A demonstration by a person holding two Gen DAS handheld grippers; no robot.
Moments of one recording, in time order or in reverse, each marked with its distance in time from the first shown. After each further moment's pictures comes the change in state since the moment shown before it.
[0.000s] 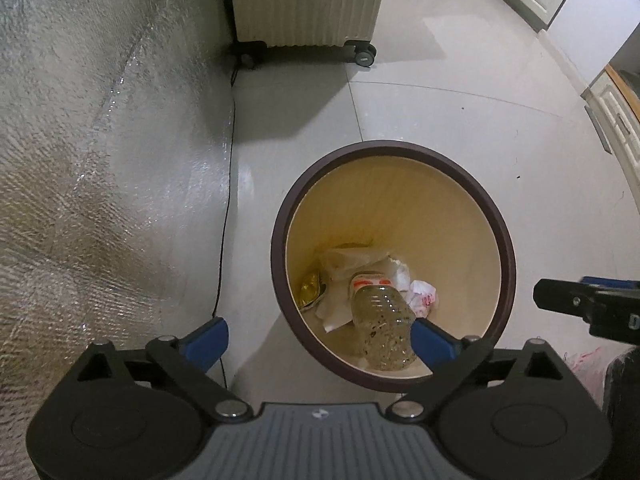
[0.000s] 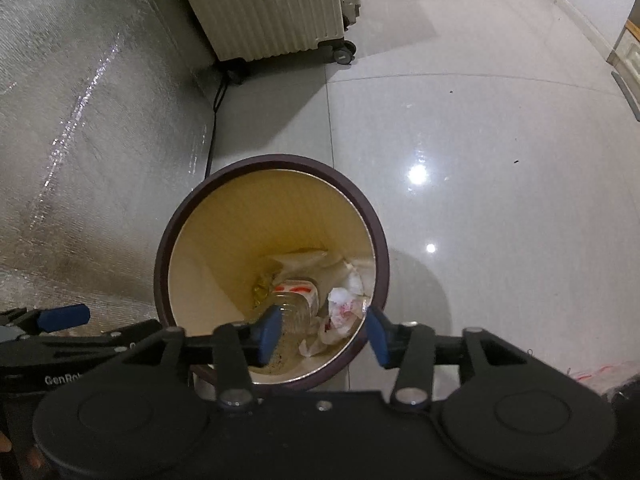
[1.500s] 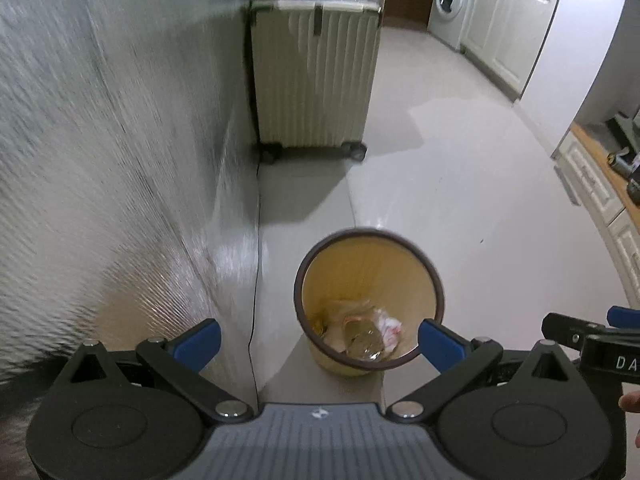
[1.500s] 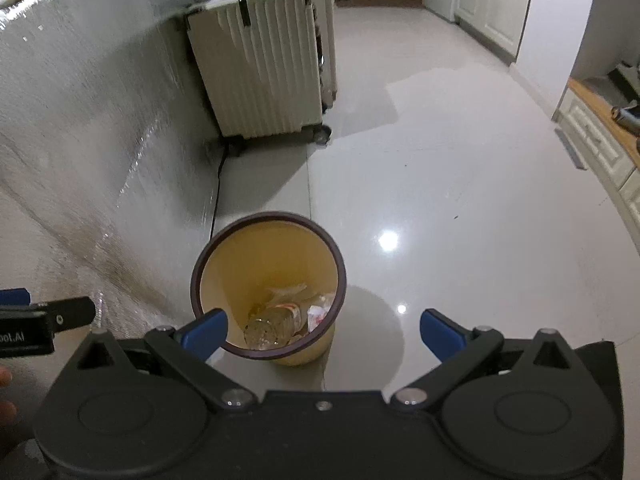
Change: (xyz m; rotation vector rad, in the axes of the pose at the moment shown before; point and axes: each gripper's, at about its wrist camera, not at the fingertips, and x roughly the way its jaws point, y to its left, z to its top) left arm -0.212 -0.006 -0.057 0.005 -0.271 0.022; right arm -0.171 0.014 -0.066 -0.009 -0.241 -0.089
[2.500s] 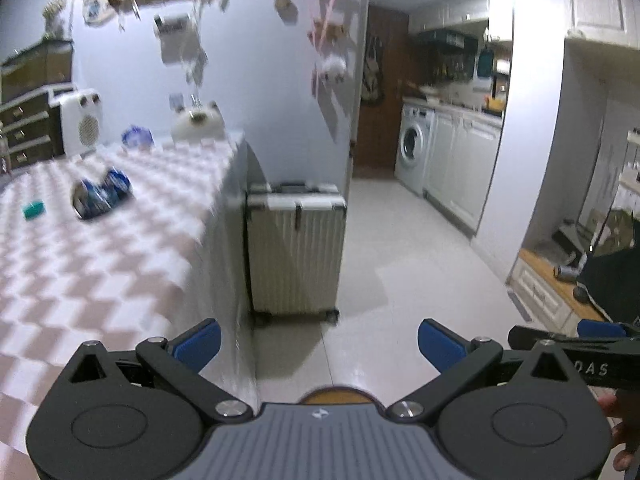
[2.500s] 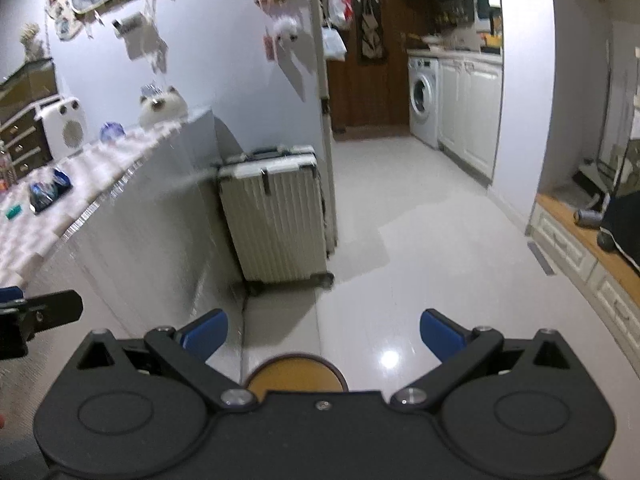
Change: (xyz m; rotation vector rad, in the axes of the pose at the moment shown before) left arm -0.253 -0.004 0.028 0.025 -0.471 -0.046; right arm -0.233 0.018 0.033 0.008 -0.404 0.012
